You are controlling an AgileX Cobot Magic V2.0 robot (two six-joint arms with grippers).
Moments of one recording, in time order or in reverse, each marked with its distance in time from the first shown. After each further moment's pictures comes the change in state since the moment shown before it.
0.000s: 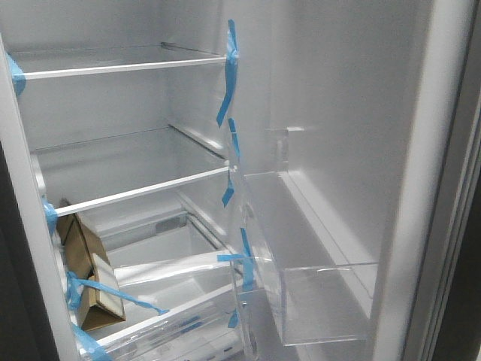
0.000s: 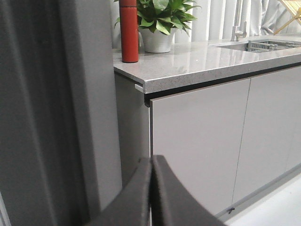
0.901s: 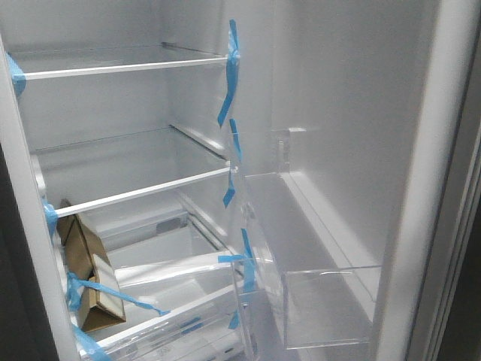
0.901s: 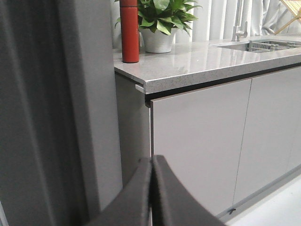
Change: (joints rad) left arm 0.000 0.000 0.000 0.000 0.000 0.000; right arm 0.000 0.000 0.000 0.032 0.000 0.000
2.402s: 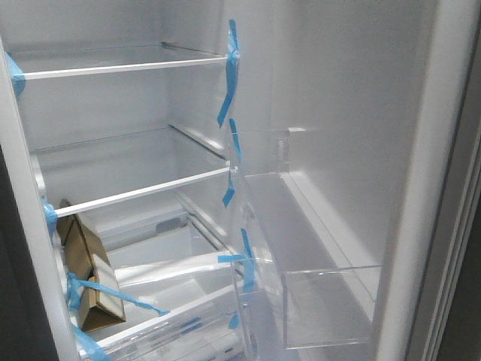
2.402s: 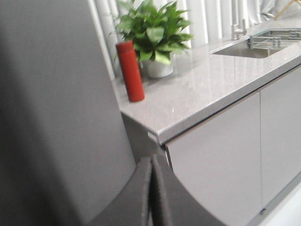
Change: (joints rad) left arm 0.000 0.000 0.000 0.000 0.000 0.000; right arm -0.335 0.992 -0.955 1.073 0.176 -0.146
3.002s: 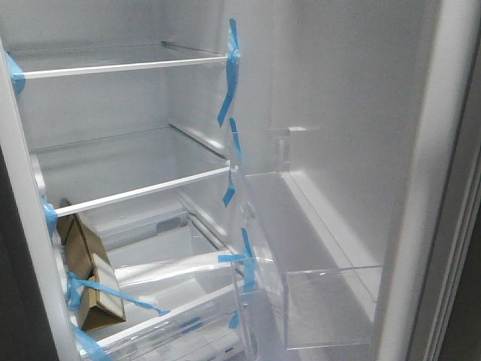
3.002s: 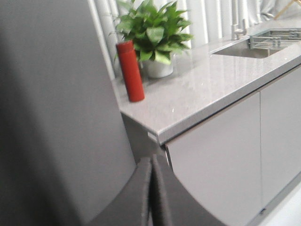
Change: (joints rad) left arm 0.000 0.000 0.000 0.000 0.000 0.000; right arm 0.031 0.186 0.000 0.314 0.168 -0.031
